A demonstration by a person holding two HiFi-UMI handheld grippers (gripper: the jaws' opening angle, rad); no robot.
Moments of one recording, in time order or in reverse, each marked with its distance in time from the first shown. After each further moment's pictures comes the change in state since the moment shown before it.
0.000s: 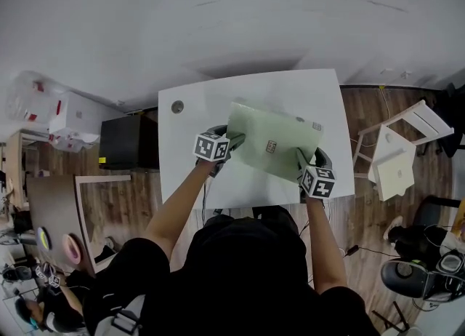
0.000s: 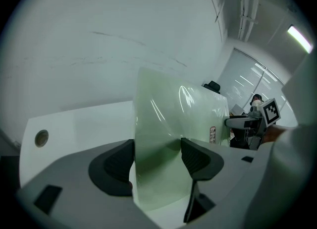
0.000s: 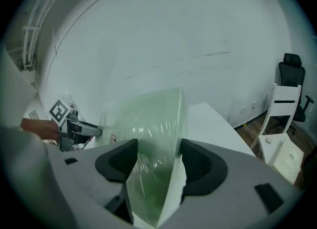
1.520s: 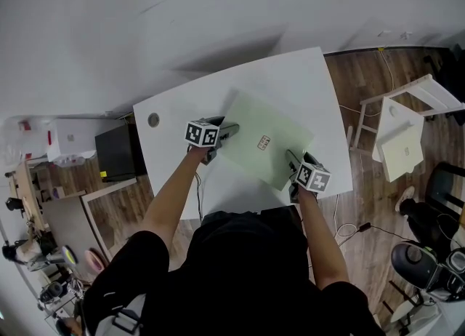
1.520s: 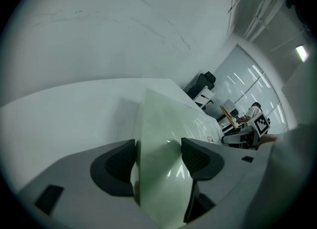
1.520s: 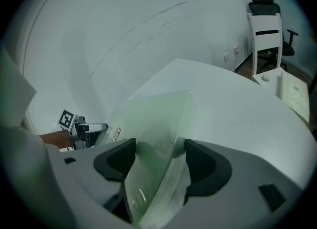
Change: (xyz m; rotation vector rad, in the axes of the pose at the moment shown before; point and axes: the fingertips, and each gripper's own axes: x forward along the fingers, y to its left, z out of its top) left arm 0.138 0.031 0.014 -0.034 0.197 -0.166; right arm 0.074 -0.077 -0.091 0.447 0.238 0.001
